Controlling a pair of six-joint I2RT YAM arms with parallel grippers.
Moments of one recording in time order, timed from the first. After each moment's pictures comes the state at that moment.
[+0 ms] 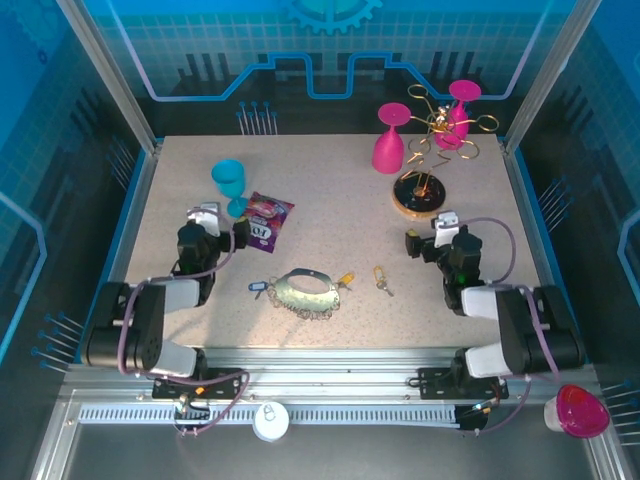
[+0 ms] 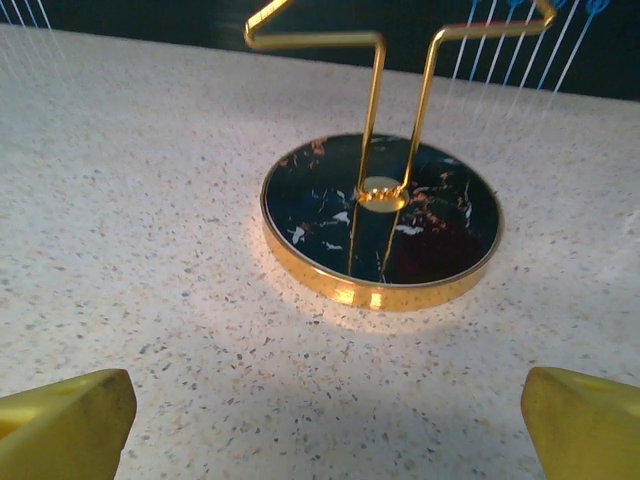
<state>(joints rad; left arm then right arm) 0.00 1.39 0.37 0.73 0.05 -0.11 0.06 1.34 0.29 0.75 -0.05 -0.08</state>
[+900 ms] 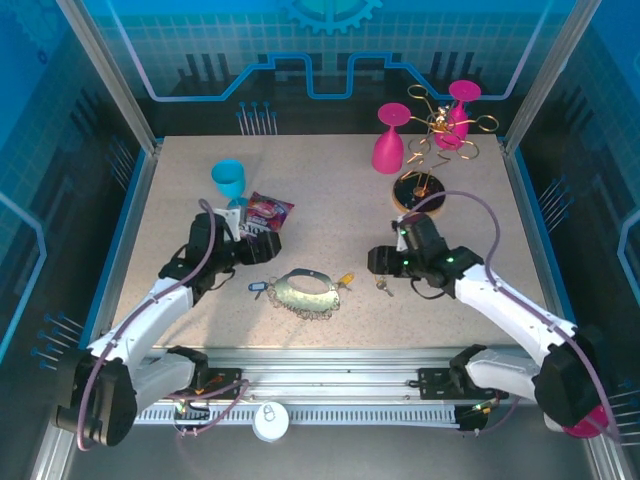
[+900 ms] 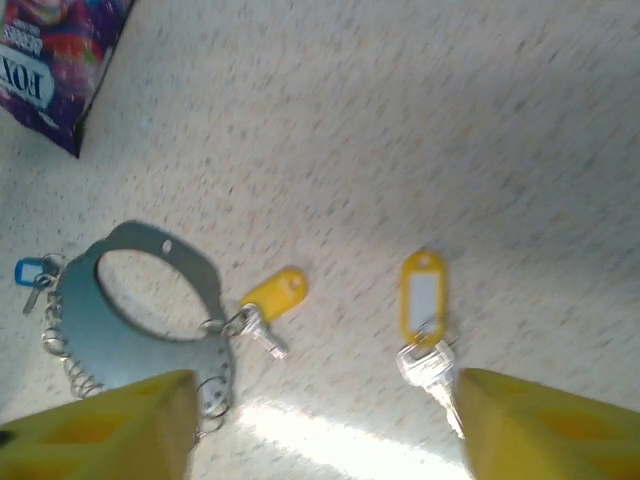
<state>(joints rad) -0.24 1.06 0.62 -0.20 0.29 -0.49 0.55 1.16 0.80 -0.56 -0.08 0.55</state>
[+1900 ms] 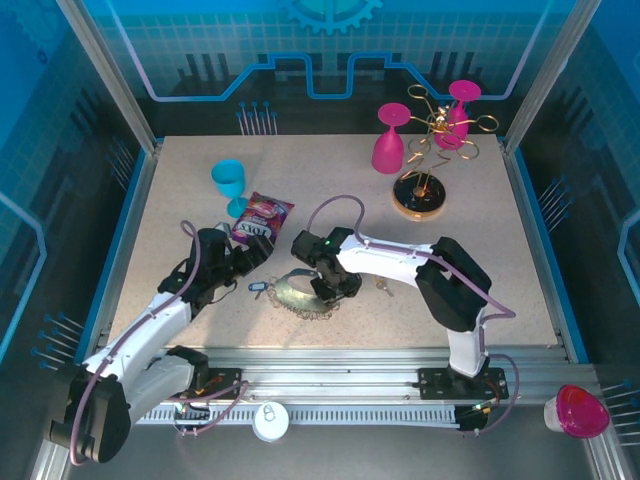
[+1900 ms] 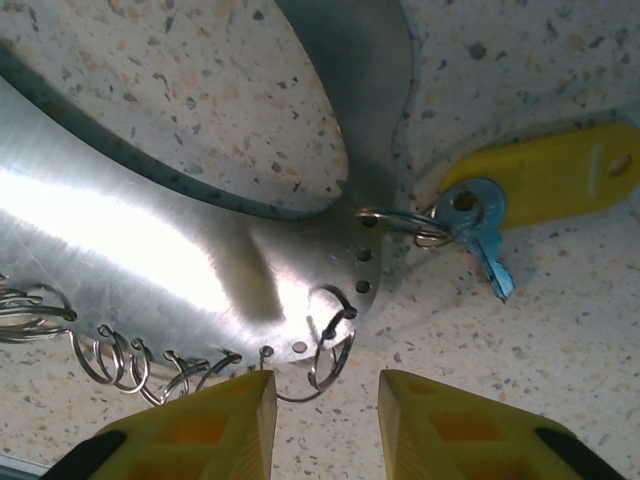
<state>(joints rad) -0.26 0.97 0.51 -0.23 0.16 -0.90 0.94 1.93 1.39 -1.02 0.02 0.49</state>
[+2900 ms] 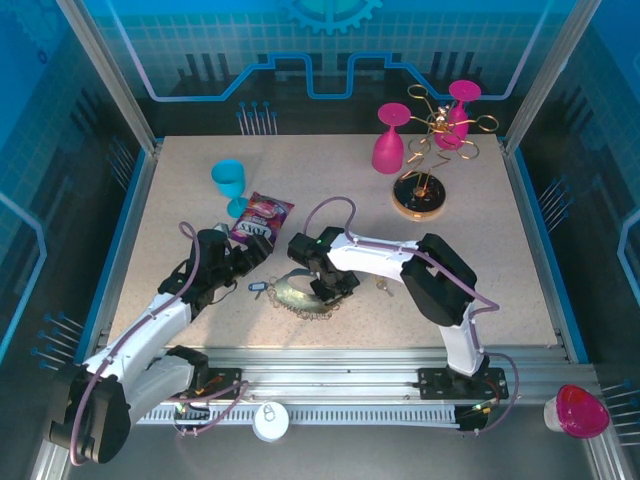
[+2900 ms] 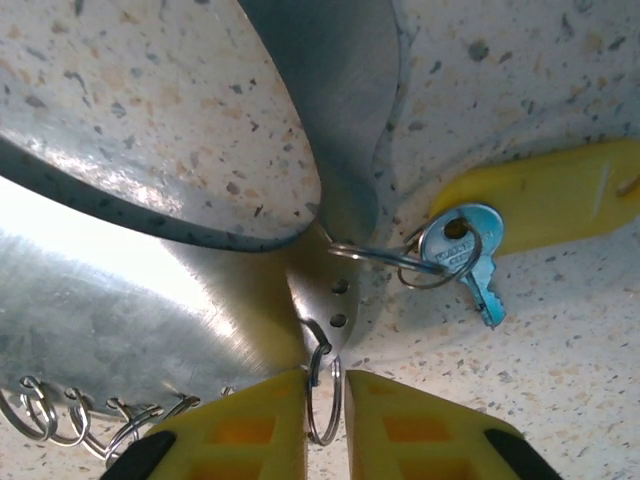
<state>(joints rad) -0.26 0.97 0.50 -0.22 0.14 -0.93 0.94 2.02 1.46 -1.09 0.05 0.47</state>
